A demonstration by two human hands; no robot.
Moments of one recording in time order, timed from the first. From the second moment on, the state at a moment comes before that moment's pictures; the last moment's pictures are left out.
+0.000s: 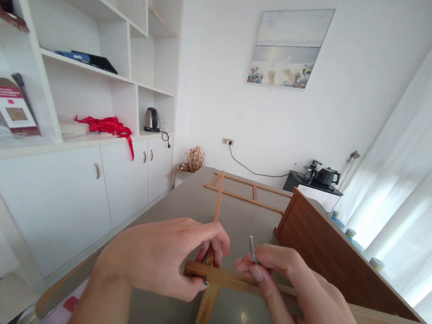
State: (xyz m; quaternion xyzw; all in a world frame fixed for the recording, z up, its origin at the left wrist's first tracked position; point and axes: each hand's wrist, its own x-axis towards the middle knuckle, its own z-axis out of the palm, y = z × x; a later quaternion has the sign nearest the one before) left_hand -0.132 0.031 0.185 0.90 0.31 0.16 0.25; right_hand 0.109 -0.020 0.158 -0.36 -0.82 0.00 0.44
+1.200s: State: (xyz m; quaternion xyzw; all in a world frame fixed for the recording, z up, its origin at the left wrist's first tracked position) left_hand -0.083 0.008 0.067 0.70 0.23 0.65 0.20; right_hand 0.046 0.082 0.185 -0.41 -0.89 0.08 0.17
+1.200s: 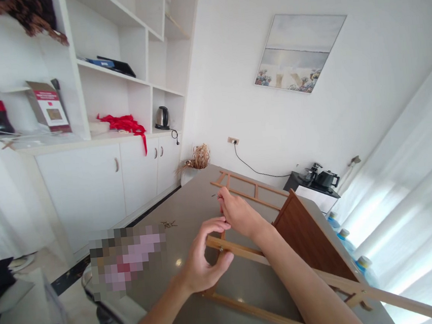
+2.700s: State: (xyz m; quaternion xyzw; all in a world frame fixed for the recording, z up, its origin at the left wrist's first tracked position) left_hand -0.050 0.037 0.029 0.58 0.13 0.79 0.17; right_hand 0.053 0.085 0.181 -0.41 -0.89 0.10 0.18
